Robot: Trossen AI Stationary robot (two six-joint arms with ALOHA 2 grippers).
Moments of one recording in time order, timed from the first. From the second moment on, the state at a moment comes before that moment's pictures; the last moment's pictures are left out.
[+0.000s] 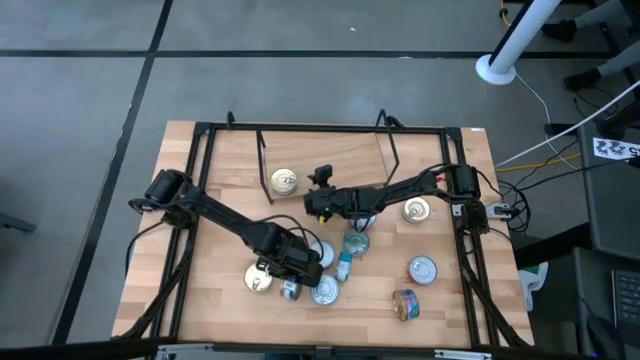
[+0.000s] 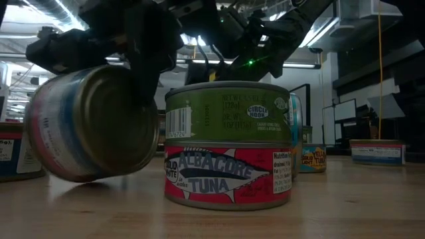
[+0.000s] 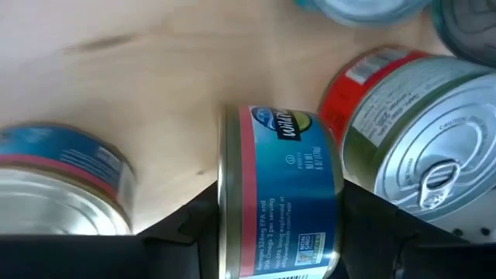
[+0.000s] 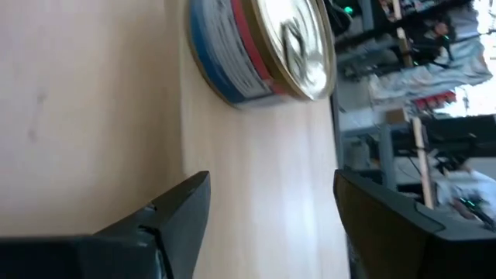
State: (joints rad) left arm -0.35 1.86 1.32 -0.70 0.16 -1.67; right arm 0.00 2.05 1.24 0.15 0.66 -0.68
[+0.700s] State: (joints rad) left arm -0.33 1.61 1.32 -0.95 -0.24 -1.40; right arm 0.00 2.05 1.24 0.15 0.82 -0.68
